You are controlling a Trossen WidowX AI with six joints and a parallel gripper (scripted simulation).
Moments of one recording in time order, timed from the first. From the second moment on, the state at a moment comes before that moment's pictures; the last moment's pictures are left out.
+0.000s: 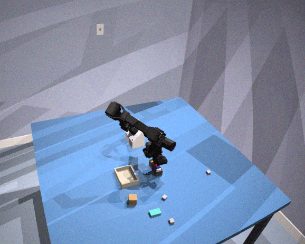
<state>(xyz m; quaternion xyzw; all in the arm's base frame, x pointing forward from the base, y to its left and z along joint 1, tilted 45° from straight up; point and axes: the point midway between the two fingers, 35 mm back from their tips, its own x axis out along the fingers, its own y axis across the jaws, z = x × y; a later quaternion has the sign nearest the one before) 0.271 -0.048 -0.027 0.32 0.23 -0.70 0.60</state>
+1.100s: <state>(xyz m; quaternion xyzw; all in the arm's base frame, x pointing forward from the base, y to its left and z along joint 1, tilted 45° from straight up) 0.273 -0.036 -0.016 0.32 0.23 -0.70 0.60</state>
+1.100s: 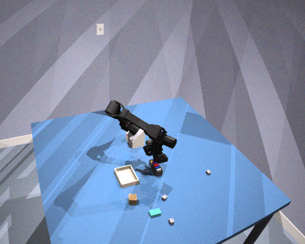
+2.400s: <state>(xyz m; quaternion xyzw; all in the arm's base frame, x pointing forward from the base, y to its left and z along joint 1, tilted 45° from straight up) 0.274 -0.023 -0.002 0.31 0.23 -0.70 0.60</state>
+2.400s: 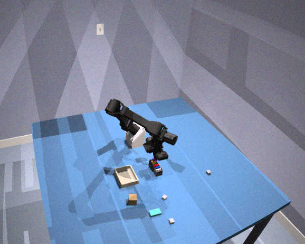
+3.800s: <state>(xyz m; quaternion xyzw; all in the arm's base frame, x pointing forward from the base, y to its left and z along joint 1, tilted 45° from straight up) 0.279 -0.130 0.133 0.32 0.23 -0.70 0.60</state>
